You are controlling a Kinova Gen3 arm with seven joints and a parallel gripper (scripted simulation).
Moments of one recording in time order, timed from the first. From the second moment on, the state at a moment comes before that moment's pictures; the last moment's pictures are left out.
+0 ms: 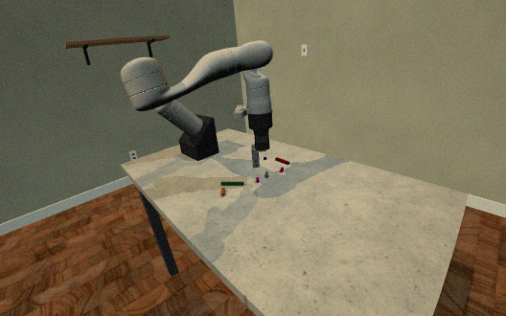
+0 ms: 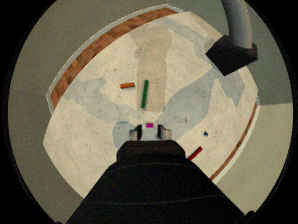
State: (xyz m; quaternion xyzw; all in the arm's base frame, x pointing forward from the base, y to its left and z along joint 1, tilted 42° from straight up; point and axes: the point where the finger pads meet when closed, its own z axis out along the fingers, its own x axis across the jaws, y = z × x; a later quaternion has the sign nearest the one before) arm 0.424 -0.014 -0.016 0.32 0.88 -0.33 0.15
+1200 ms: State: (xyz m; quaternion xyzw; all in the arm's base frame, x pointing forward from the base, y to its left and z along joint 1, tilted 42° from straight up) arm 0.427 -0.042 -0.048 0.32 0.88 -0.33 0.15
